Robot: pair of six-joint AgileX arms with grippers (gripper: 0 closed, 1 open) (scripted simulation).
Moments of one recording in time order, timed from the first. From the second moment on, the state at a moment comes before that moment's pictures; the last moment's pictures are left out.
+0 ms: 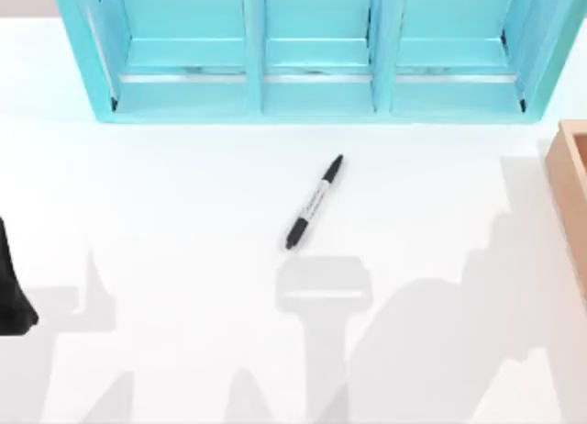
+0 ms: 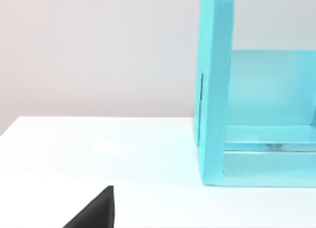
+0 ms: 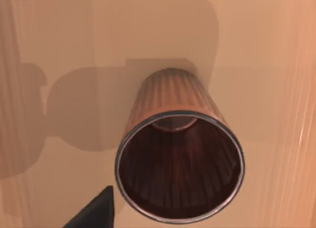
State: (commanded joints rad) left arm 0.00 0.00 0.00 0.00 0.00 0.00; right arm -0.37 1.84 1.44 -1.17 0.00 -0.36
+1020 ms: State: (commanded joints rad) left arm 0.00 0.00 0.00 0.00 0.00 0.00; right arm -0.37 1.88 1.26 -0.96 0.00 -0.35
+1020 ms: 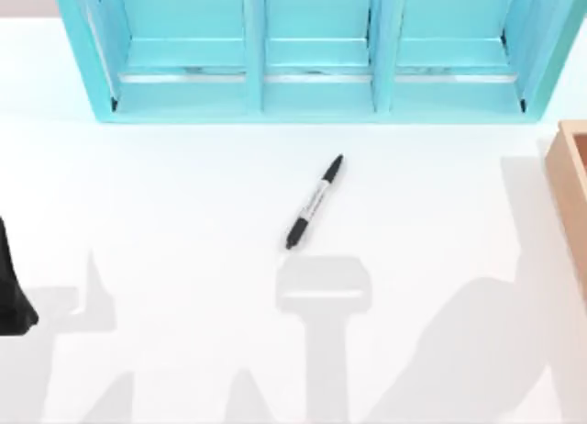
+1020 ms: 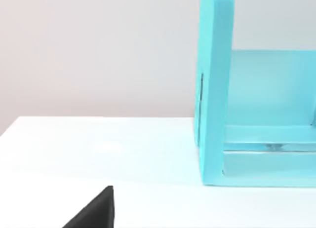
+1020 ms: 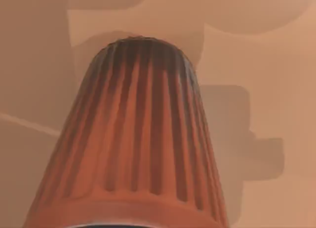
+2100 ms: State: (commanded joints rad) left arm 0.00 0.00 0.00 0.00 0.00 0.00; right arm -0.34 1.87 1.30 -1.00 0.00 -0.32
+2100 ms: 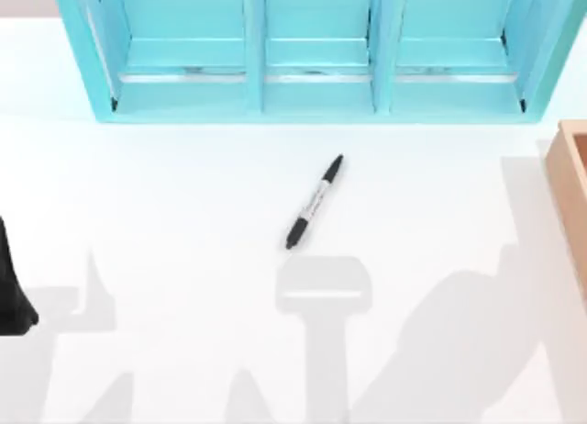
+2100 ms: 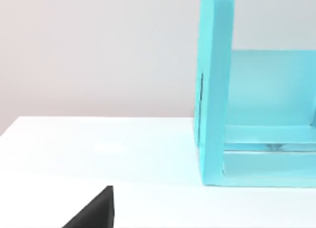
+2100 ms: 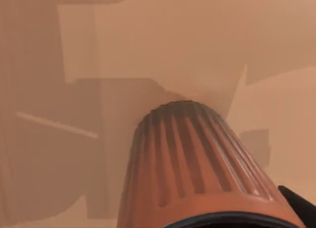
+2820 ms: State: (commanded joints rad) left arm 0.00 0.00 0.00 0.00 0.00 0.00; right arm 0.08 1.75 1.71 -1.53 0.00 0.09
